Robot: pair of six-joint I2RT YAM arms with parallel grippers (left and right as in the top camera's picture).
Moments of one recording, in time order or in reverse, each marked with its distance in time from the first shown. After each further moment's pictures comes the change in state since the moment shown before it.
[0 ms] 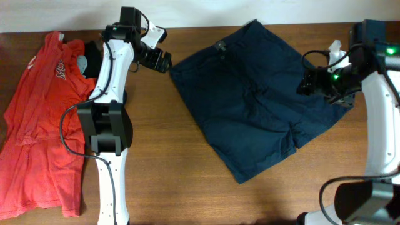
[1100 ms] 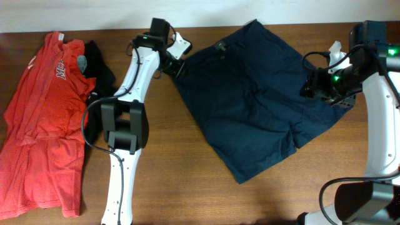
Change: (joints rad) left arm -0.131 0.098 0.000 0.079 -0.023 0.025; right arm 0.000 -0.005 0.000 -0.018 0.000 -0.005
